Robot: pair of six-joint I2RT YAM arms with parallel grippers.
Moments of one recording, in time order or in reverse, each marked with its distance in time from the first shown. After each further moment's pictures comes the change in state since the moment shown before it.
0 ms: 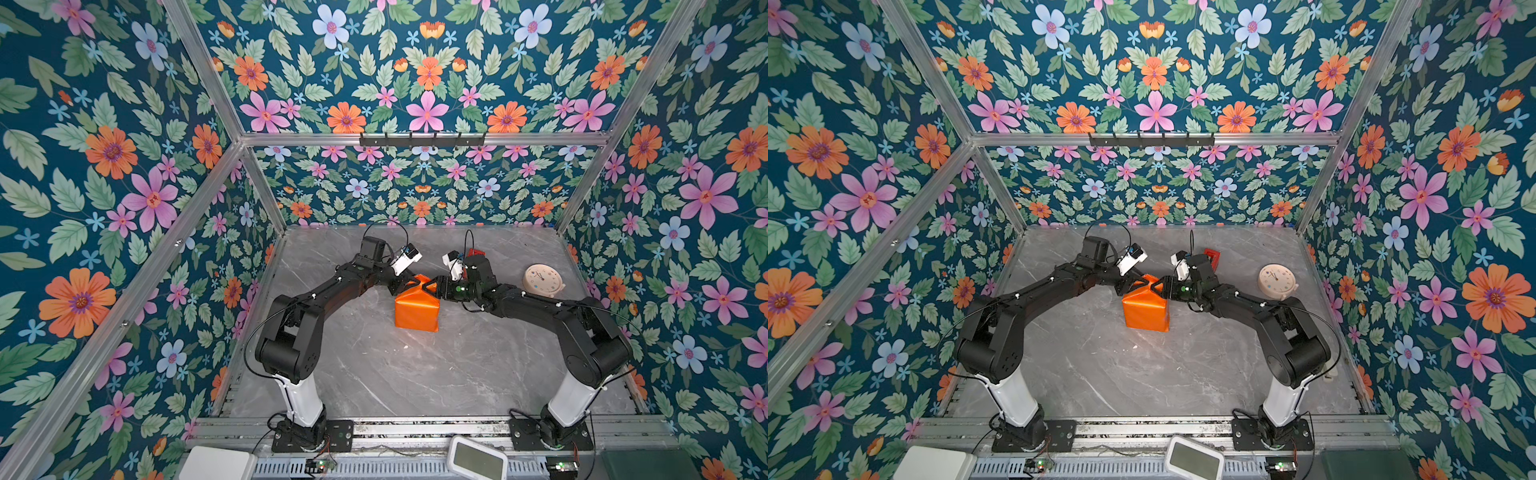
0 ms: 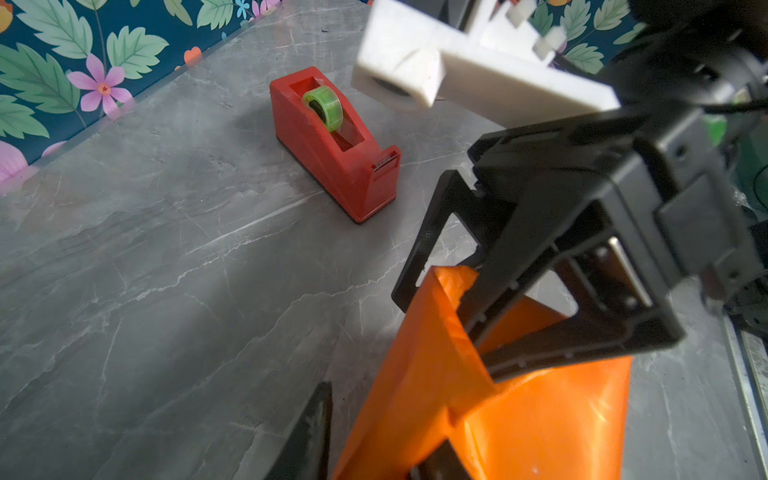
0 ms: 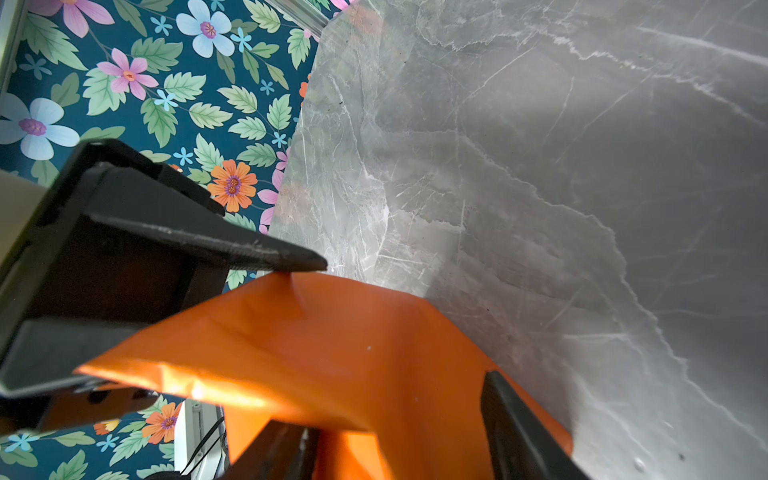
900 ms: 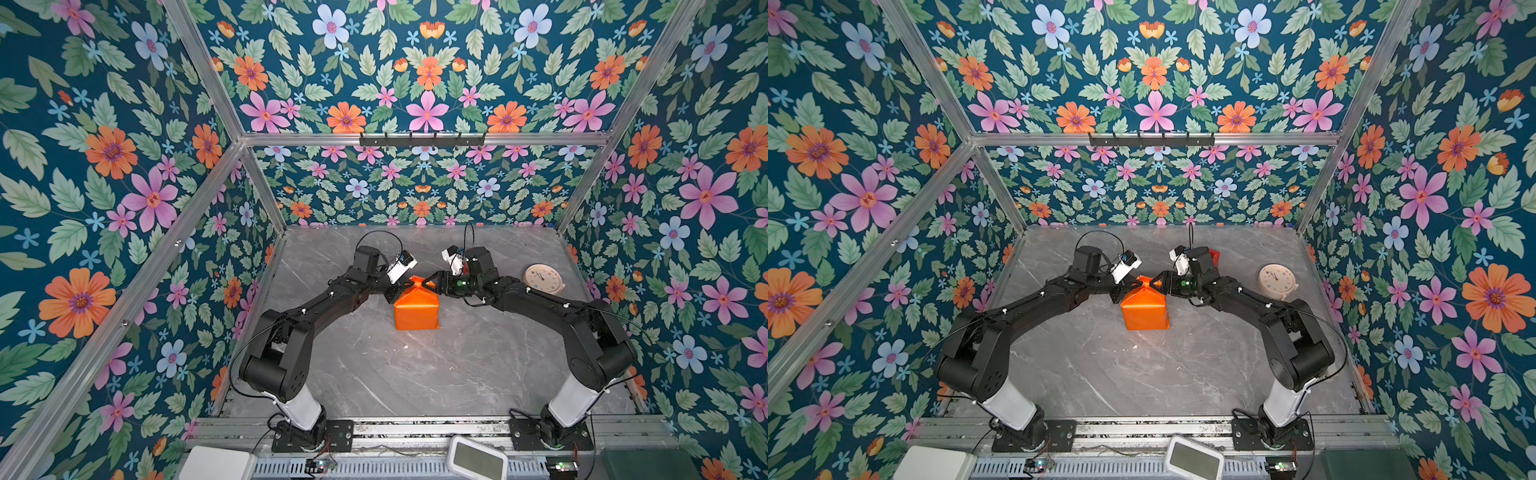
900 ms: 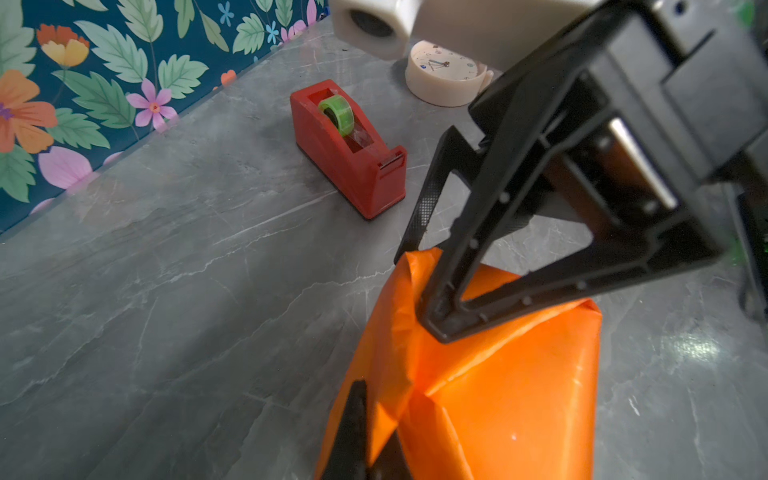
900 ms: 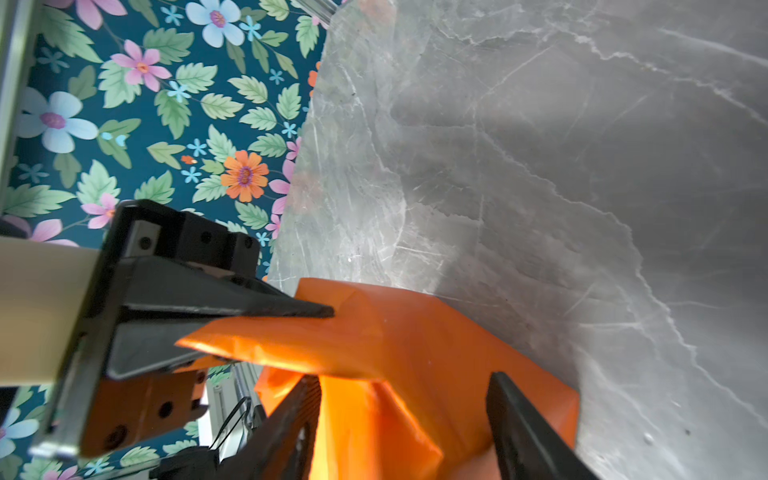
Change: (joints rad) left arm -0.003 -0.152 -0.212 0.183 -0.089 -0.053; right arm -0.009 -0.032 0.082 -0.134 -0.051 -0.011
